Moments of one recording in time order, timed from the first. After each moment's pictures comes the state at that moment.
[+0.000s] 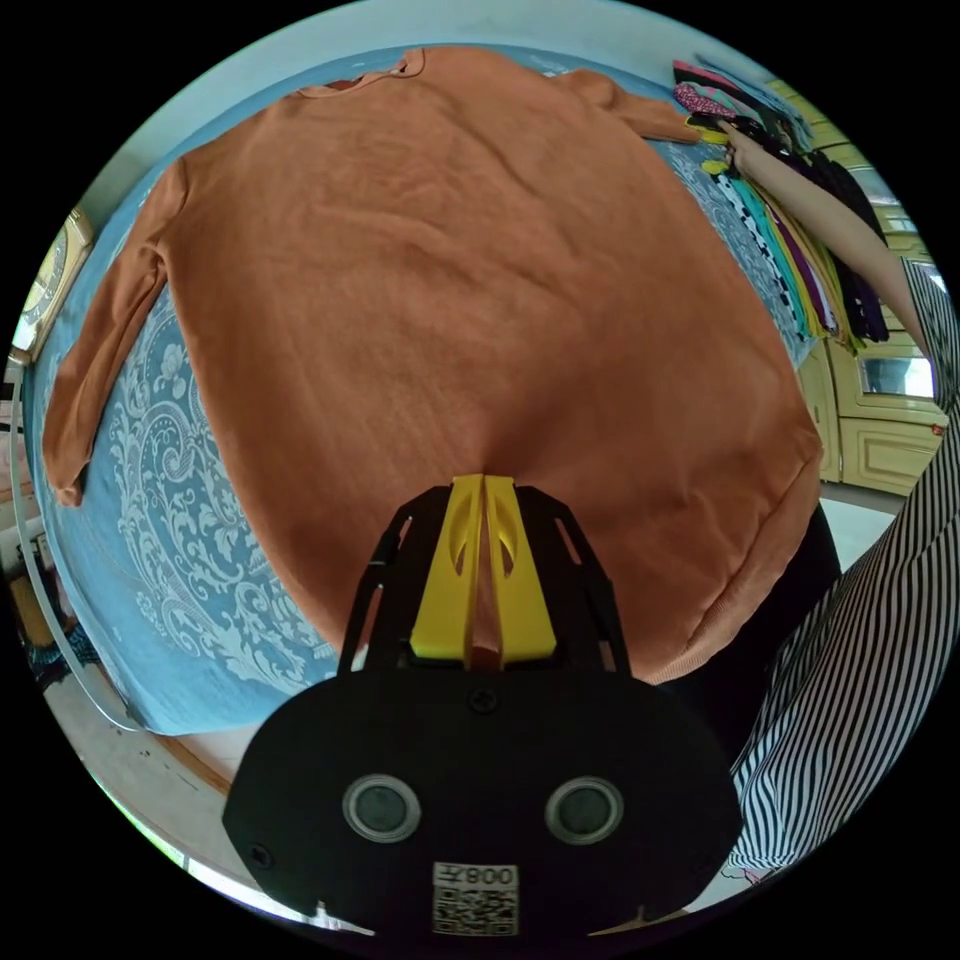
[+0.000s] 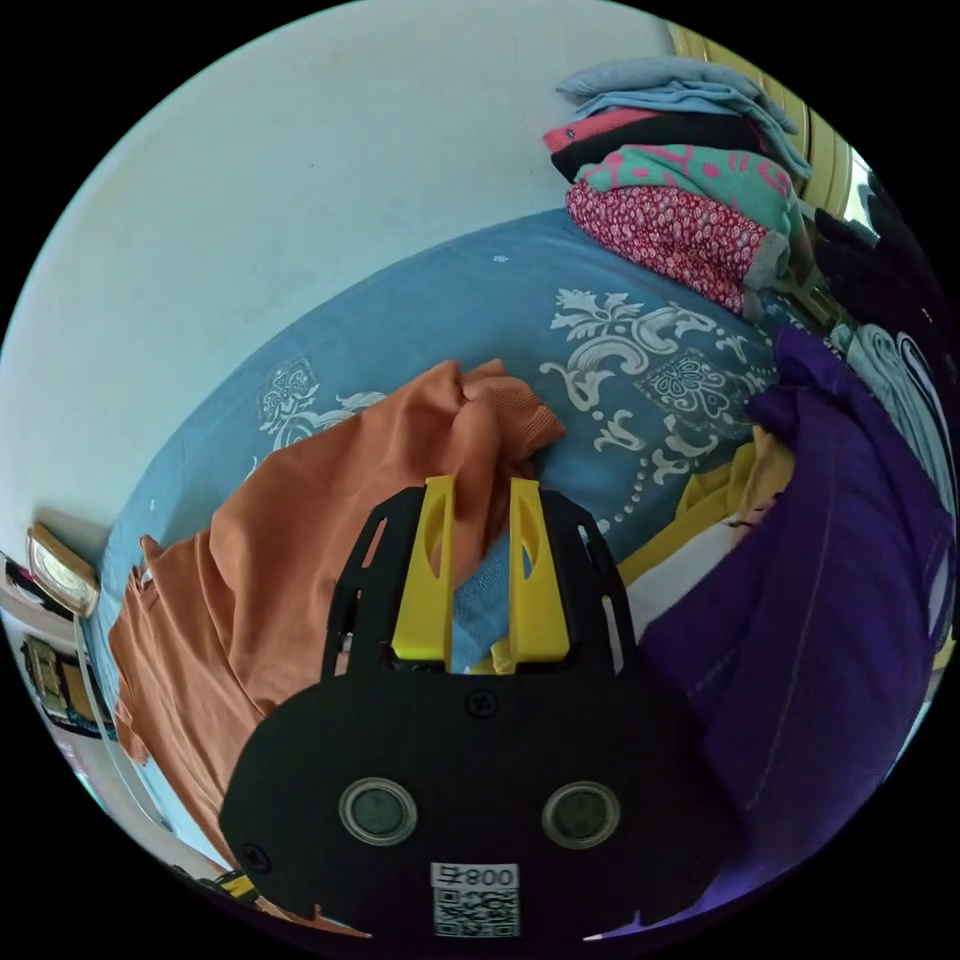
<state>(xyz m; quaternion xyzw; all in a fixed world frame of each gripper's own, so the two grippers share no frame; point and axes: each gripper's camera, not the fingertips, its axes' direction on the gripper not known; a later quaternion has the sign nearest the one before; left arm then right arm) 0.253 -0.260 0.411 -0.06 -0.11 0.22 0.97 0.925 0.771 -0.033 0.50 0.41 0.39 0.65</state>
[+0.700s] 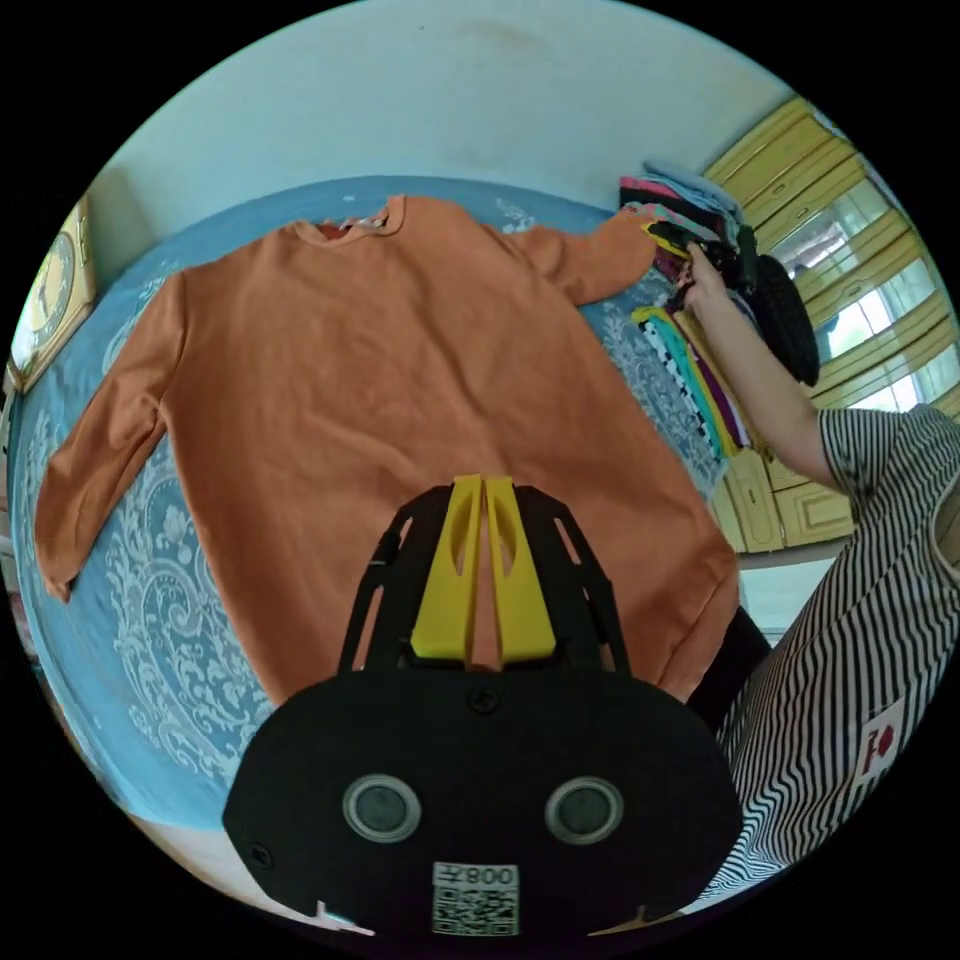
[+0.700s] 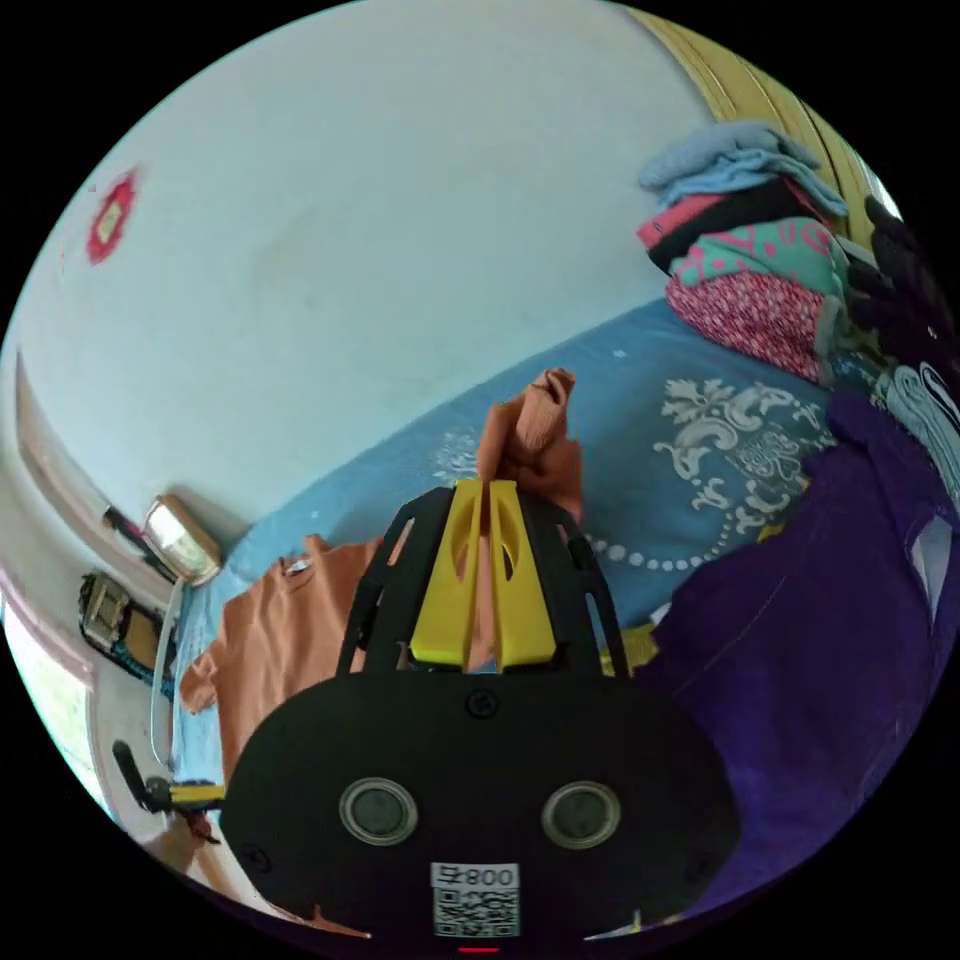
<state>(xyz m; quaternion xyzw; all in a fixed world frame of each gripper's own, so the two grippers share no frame) 0.235 -0.355 0.302 0.13 0.03 0.24 0.96 0.842 0.821 -0.037 0.63 0.35 0.15 0.68</state>
